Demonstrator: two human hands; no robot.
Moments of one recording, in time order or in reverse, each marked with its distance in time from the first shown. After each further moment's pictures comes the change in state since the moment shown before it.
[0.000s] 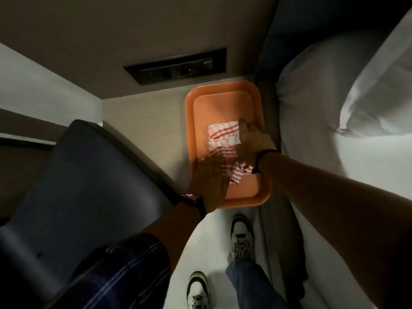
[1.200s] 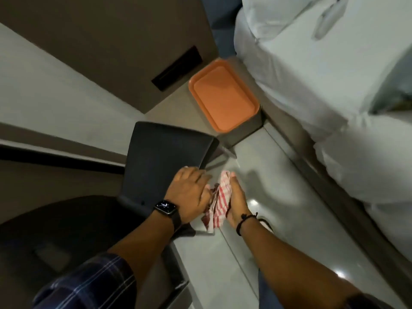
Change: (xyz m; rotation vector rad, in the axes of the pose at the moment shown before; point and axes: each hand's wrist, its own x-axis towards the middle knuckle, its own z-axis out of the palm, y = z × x) left_hand -0.393 -0.035 -0.137 0.550 -0.132 0.410; right_hand -0.444 -0.247 0.177 2.471 -0.046 0.428
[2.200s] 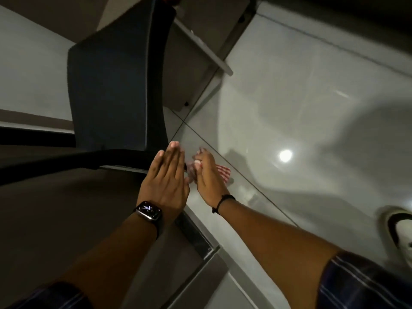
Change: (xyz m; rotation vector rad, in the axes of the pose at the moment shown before) left_hand -0.118 -0.043 0.328 0.690 0.020 0.045; right_hand 0.160 0.329 -0.151 -0.712 -0.026 -0.579
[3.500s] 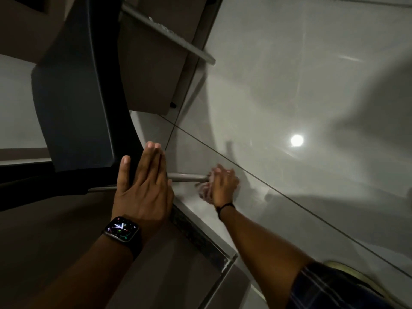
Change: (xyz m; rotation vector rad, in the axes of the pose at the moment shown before) left_hand 0.020 0.000 0.008 0.161 0.042 0.032; right_hand 0.054 0.132 0.038 0.326 0.465 0.462
